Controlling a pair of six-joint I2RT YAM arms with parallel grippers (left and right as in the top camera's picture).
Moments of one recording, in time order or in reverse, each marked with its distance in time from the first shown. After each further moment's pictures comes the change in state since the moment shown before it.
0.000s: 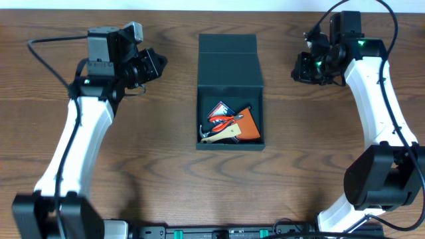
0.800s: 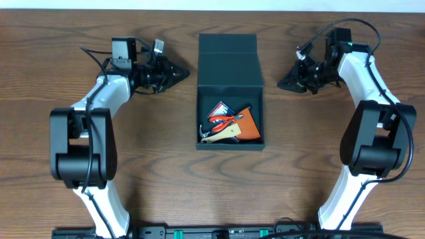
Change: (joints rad) left arm 0.028 0.450 0.047 0.242 0.455 -0.171; right arm -0.081 0.289 0.005 0.026 -0.341 0.001
